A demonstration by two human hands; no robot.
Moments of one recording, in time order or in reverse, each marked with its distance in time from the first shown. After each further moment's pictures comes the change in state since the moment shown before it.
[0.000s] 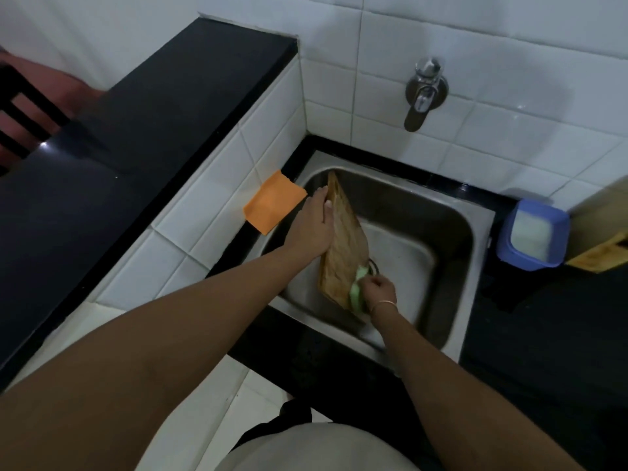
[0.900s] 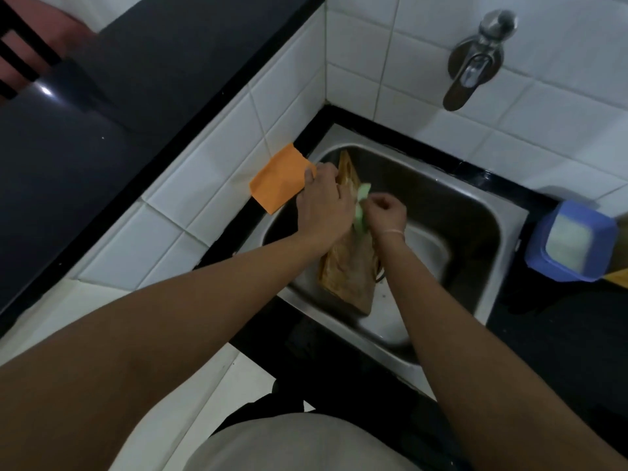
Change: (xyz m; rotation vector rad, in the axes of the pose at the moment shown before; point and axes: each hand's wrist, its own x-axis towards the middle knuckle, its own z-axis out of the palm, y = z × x) left_hand 0.000 0.022 -0.006 0.044 0.212 -0.068; right_hand -0.009 -0.140 0.027 0.008 0.046 -0.386
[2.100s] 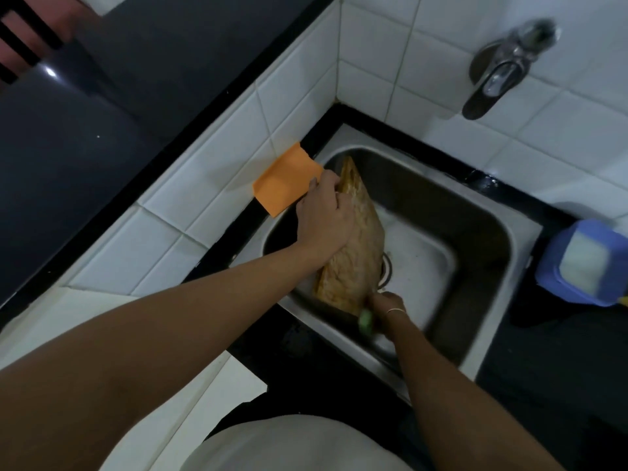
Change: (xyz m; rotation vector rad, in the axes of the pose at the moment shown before) left_hand 0.008 -0.017 0.012 -0.125 0.102 0.029; right_hand -0.019 0.160 -0.034 -0.367 -0.245 0.583
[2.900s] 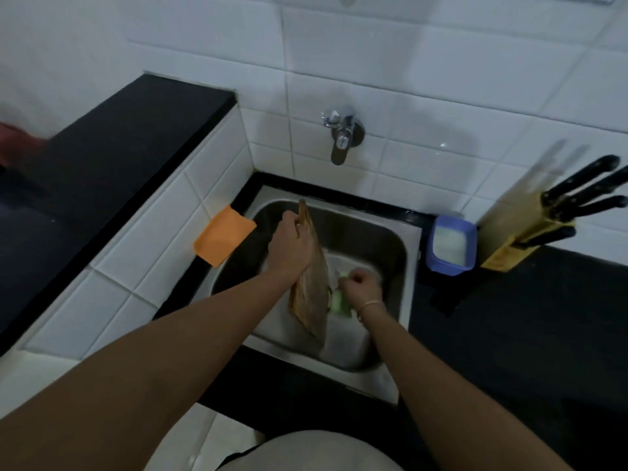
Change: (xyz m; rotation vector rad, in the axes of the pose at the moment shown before) left_hand -0.025 0.056 0.035 -0.002 -0.180 -0.007; right_hand -0.105 -0.028 -0.086 0.286 0.325 -0.530
